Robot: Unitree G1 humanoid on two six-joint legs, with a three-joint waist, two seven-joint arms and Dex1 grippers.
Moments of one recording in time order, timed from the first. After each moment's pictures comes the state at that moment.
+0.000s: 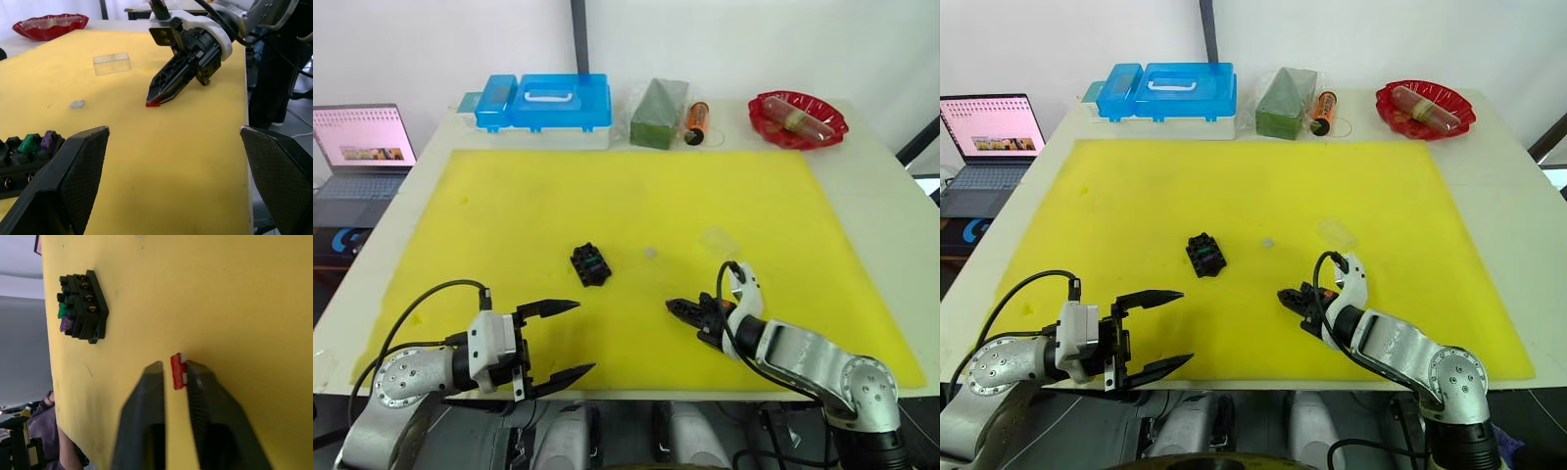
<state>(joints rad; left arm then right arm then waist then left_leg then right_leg) 0.28 0.64 0.09 -0.51 -0.50 0.00 -1.07 -0.01 -0.46 -0.07 -0.44 1.95 0.91 -0.68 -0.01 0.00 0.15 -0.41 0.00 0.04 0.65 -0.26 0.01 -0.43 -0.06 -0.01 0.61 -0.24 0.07</state>
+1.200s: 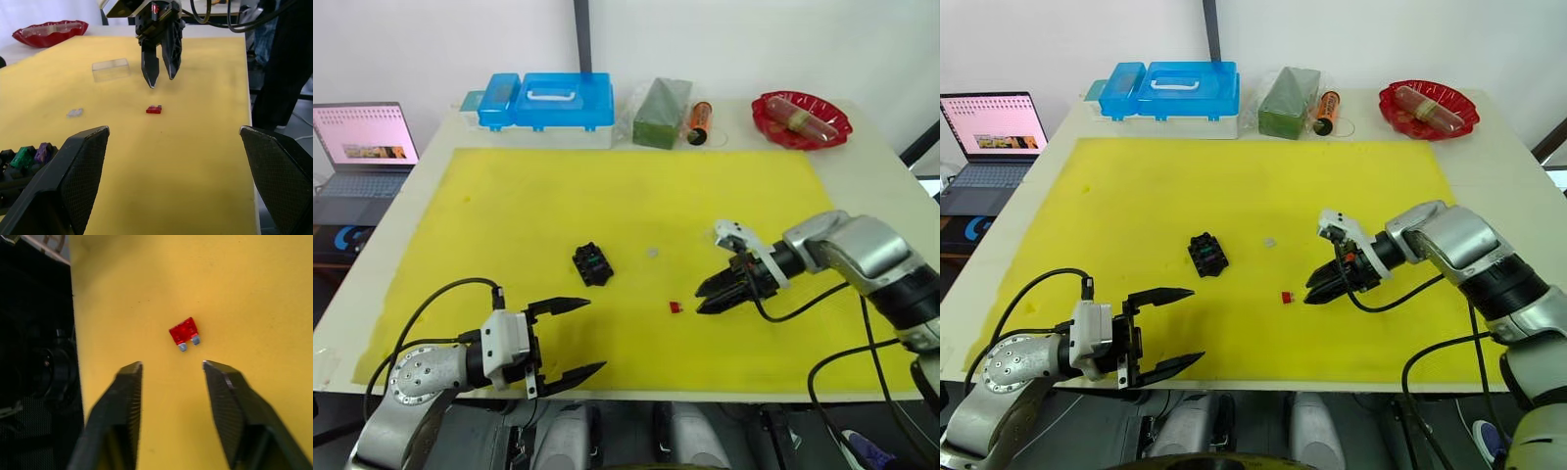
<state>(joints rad) 0.25 0.63 0.02 -0.52 -0.47 0.00 -1.03 -0.83 -0.97 0.58 0.07 0.56 0.93 1.39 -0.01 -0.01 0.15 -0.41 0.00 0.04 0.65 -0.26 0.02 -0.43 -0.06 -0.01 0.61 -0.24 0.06</state>
